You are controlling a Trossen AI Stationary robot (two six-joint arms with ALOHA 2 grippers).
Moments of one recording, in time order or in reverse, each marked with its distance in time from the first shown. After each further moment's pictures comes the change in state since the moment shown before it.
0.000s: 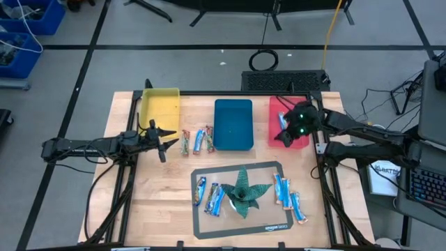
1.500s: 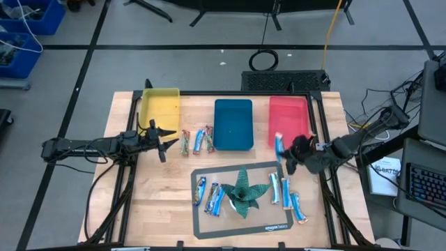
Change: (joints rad) left arm 0.000 0.000 0.000 0.011 0.000 0.001; right arm 0.893 -0.126 -0.109 0.062 1.058 0.493
